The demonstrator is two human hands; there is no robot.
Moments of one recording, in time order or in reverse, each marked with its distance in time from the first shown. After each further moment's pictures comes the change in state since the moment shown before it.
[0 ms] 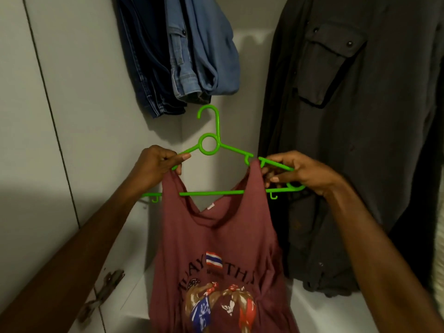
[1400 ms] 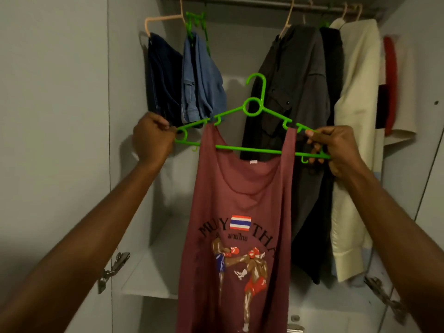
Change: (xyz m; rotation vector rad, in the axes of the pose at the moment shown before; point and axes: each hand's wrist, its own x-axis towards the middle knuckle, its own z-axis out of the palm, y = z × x) left_hand -0.027 0.121 -0.056 -0.123 0.622 -0.070; right_hand -0.117 -0.176 -0.007 -0.095 0.954 -0.032
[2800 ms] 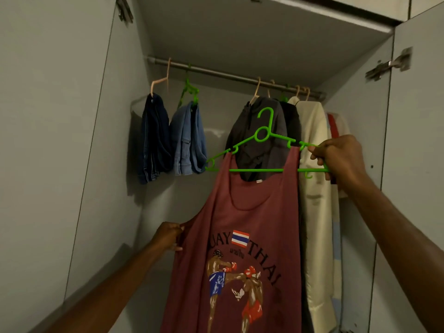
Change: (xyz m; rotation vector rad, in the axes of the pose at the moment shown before) left_hand -0.061 -0.100 0.111 -0.289 -0.760 -0.621; right_hand 0.003 -0.137 -0.028 -0.497 0.321 -0.106
